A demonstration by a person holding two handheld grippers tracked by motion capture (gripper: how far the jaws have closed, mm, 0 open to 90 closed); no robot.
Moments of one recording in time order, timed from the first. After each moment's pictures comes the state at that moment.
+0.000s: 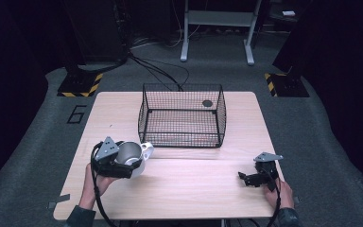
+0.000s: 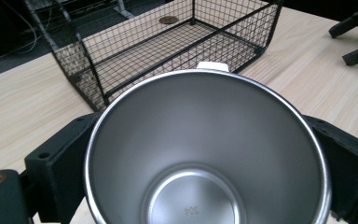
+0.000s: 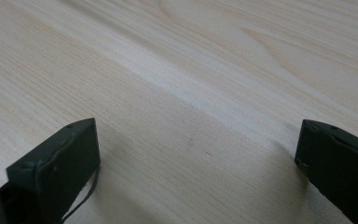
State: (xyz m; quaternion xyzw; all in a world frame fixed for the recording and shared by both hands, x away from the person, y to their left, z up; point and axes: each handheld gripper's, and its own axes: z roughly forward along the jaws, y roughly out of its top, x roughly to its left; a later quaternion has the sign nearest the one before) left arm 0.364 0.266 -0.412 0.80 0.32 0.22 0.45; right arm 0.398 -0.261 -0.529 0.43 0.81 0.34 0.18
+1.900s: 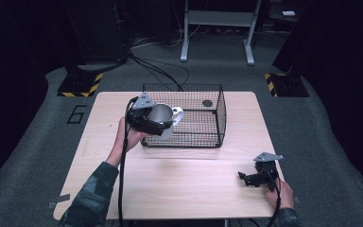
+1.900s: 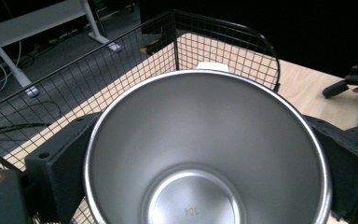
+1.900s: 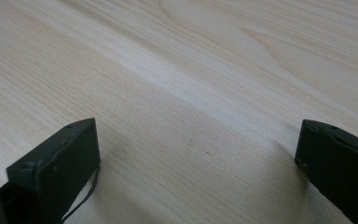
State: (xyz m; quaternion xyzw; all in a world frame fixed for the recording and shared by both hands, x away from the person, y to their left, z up) left arm 0.473 0.182 -0.345 0.82 0.27 0.20 0.47; right arm 0.398 -0.261 -0.530 0.43 0.81 0.34 0.18
